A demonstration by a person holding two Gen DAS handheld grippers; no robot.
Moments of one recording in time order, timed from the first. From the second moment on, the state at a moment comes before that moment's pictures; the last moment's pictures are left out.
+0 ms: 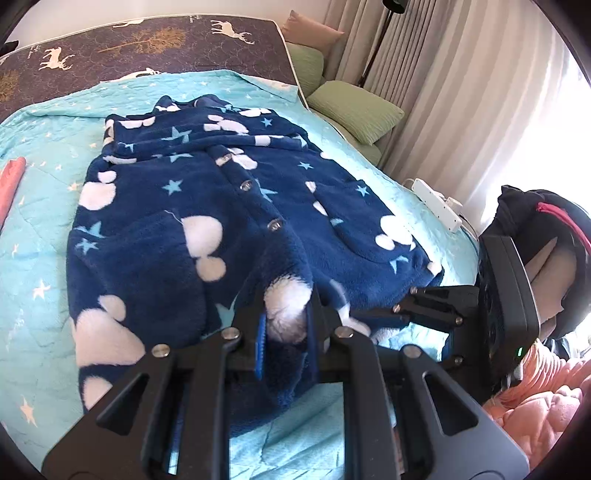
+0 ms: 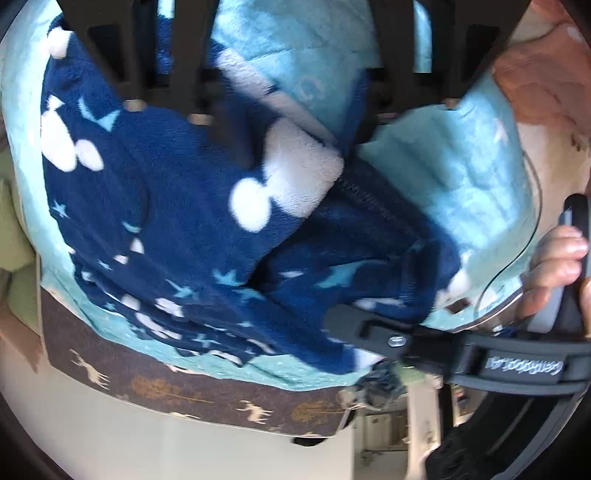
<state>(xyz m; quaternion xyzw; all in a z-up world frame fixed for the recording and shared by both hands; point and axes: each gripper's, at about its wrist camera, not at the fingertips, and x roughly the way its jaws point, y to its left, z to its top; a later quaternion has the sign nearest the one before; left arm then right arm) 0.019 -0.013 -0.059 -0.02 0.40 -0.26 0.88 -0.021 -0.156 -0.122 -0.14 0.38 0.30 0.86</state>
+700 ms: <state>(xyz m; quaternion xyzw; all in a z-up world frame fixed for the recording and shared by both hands) 0.004 -0.059 -0.087 0.06 0.43 -0.33 0.84 -0.039 -0.193 -0.106 -0.04 0.41 0.38 0.83</state>
